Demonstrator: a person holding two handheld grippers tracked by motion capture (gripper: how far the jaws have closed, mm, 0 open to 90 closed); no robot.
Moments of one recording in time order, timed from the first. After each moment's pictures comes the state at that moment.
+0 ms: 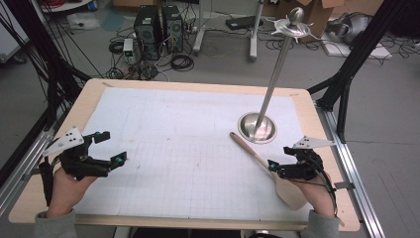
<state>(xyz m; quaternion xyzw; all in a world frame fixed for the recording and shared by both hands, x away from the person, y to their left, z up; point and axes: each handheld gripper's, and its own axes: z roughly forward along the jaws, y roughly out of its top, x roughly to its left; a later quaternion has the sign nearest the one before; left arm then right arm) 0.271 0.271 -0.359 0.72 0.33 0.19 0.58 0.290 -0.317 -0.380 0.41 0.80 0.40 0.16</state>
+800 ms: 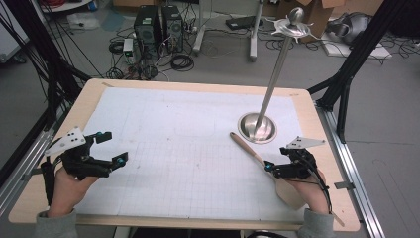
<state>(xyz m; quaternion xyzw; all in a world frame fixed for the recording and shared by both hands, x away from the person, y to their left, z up) 0.273 0.269 -0.360 0.72 0.33 0.19 0.58 0.299 -0.310 -0.393 0.41 0.82 0.37 0.17</state>
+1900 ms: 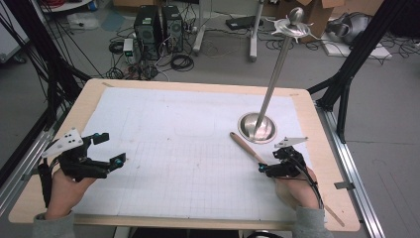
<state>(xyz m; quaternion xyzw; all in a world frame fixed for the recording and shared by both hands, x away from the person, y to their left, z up) 0.269 0.273 -0.361 0.72 0.34 0.19 0.58 0.318 -0.294 -0.417 0.42 0.84 0.31 0.14</state>
